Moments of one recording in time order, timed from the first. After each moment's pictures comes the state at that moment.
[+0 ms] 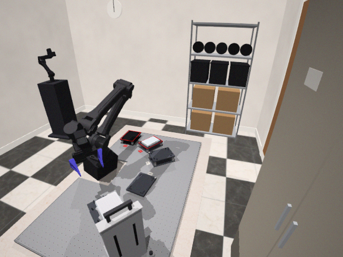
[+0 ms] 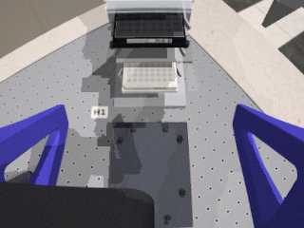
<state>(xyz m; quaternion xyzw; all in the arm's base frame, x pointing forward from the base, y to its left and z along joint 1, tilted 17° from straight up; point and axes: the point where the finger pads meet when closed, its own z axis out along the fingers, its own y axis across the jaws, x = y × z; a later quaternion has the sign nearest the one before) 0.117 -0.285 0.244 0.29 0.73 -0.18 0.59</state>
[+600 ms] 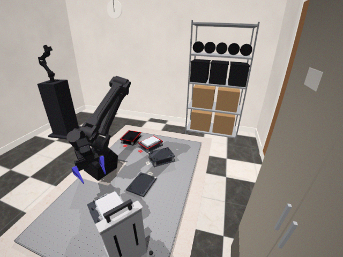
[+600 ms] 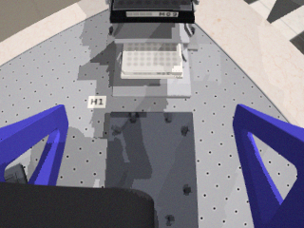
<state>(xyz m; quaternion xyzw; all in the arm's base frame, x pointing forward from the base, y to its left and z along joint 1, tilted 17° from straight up) 0.130 -0.289 0.206 0.29 0.74 -0.18 0.59</state>
